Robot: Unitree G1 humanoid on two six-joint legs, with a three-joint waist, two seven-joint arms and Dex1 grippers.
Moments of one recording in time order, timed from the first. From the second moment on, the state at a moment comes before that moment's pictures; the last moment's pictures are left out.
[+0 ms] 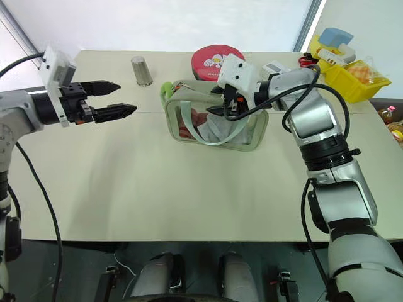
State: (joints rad) left arm -0.75 0.89 0.13 -0.09 -0.59 0.85 -0.91; right arm -1.06 -0.63 0.27 0.24 0.08 0.39 1.10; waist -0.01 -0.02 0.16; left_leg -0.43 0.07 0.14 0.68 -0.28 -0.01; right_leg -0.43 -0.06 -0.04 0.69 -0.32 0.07
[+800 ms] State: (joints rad) left arm -0.74 0.89 0.14 -0.07 -0.57 0.82 -0.90; right arm -1.02 -0.69 0.28 0.05 0.11 0.53 1.24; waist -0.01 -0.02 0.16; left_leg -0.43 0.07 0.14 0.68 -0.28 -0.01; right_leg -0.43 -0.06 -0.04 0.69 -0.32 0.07
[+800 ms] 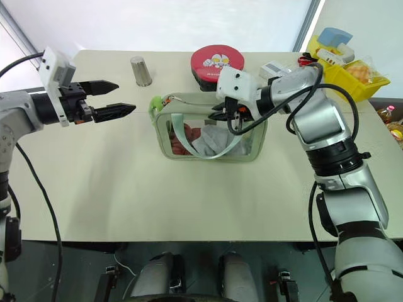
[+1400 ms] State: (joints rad) left arm -0.74 0.89 0.13 0.02 -0.54 0.77 -0.92; right arm -0.96 -0.97 0.09 -0.16 0.27 0.80 1.25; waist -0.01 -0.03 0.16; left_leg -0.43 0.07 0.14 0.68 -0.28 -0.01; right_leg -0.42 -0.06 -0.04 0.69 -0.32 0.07
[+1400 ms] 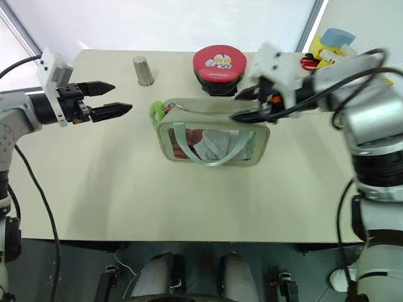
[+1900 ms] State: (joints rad) left arm -0.79 0.83 0.07 0.14 -0.46 0.68 -0.98; right arm -0.79 -0.99 0.10 -0.17 0.28 0.67 1.24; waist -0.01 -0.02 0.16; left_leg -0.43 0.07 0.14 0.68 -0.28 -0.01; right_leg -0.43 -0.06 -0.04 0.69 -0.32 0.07
